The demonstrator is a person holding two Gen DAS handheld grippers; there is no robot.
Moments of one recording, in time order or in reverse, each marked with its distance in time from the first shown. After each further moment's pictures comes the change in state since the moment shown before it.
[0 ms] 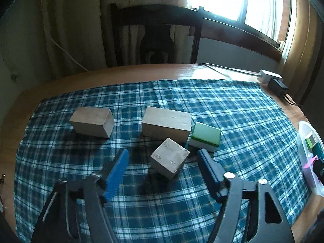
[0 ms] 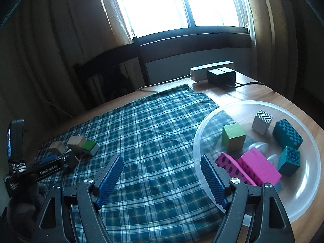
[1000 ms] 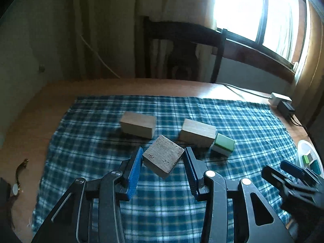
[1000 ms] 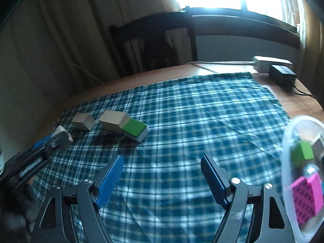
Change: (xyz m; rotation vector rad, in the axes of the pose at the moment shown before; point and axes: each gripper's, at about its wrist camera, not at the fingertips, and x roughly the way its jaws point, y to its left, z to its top) left arm -0.069 0.041 -0.009 -0.119 -0.091 0.102; right arm 0.062 0.091 0.011 -0.186 0.228 0.179
